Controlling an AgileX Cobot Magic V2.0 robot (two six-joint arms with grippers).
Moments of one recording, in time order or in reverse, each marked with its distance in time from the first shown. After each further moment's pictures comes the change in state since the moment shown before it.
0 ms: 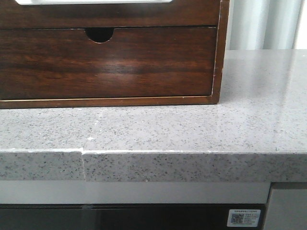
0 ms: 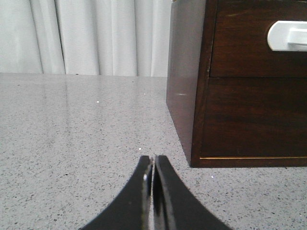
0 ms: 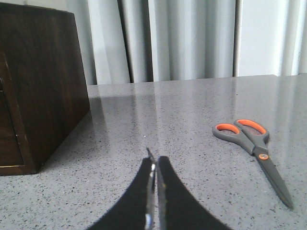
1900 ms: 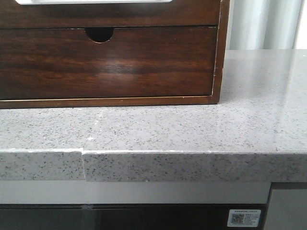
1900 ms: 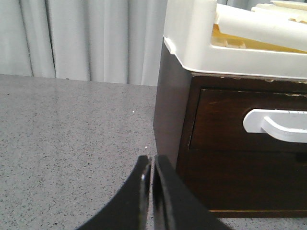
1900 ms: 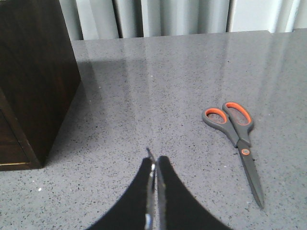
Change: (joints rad) left arm 0.000 0.306 -0.477 -0.071 0.270 0.002; right arm 0.000 0.364 -0.536 0.015 0.493 -0.019
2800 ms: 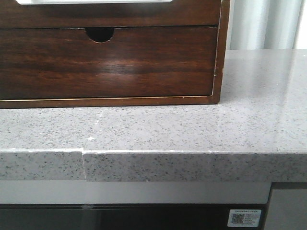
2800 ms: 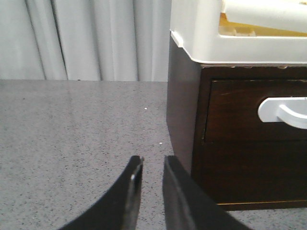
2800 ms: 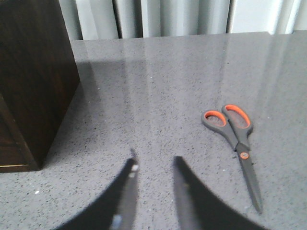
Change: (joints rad) left arm 0.004 0.002 0.000 0.091 0.011 0.000; right arm 0.000 0.008 0.000 -0.015 -0.022 -0.002
